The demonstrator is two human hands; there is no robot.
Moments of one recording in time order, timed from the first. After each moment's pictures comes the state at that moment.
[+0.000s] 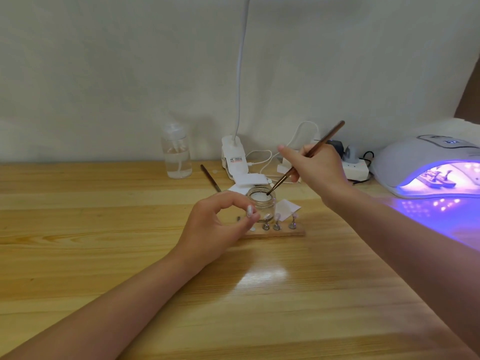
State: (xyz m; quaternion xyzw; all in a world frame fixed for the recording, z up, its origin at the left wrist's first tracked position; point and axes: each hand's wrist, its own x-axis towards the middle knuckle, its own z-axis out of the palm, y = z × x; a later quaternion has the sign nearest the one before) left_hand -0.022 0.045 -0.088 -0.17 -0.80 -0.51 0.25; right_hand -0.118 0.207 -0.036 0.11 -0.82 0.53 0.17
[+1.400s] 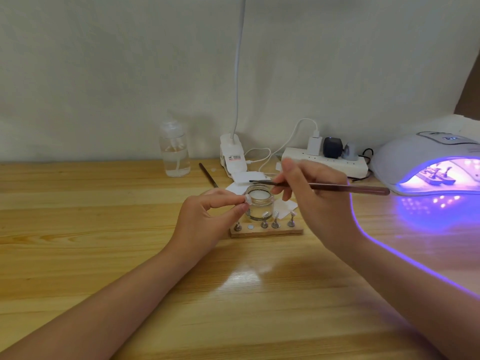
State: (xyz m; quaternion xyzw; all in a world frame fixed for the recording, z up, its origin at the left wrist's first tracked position) left_hand -0.023 0.042 -0.085 -0.09 -0.78 -0.57 0.24; right_hand -0.053 0.203 -0.056 0.30 -0.68 0.63 0.22
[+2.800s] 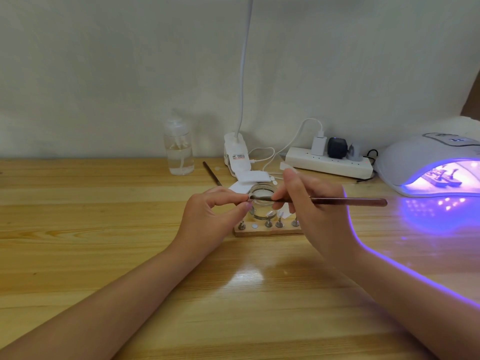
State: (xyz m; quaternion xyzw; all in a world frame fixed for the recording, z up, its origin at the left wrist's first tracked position) left_hand -0.023 0.042 -0.086 -0.07 -0.78 -0.56 0.25; right_hand -0.044 0.198 -0.066 0.29 -0.69 0.64 0.19
